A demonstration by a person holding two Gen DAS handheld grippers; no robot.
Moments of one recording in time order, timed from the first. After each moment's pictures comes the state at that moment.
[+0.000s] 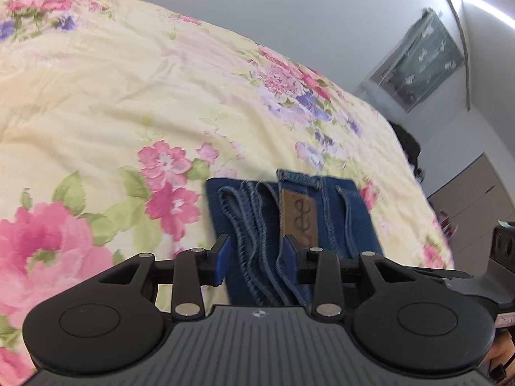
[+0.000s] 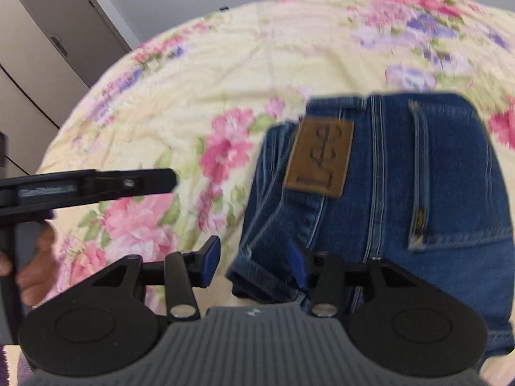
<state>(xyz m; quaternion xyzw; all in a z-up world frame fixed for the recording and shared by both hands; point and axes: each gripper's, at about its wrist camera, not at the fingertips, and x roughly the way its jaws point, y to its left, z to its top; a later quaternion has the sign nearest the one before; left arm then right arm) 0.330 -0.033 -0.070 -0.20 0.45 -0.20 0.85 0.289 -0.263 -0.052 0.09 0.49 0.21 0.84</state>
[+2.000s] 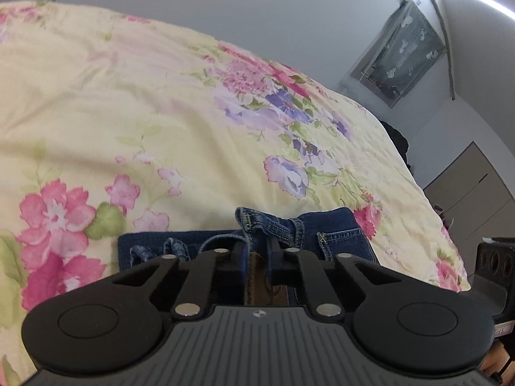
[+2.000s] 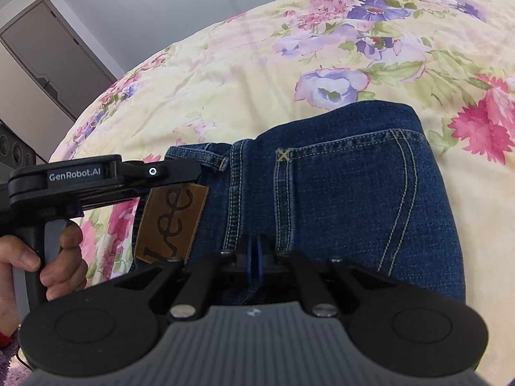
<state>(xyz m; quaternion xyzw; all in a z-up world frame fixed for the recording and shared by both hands) 0.401 -0.123 -0.109 -0.15 0.41 -0.24 0.87 0.363 -0.355 -0.129 0.15 0.48 0.20 0.84</state>
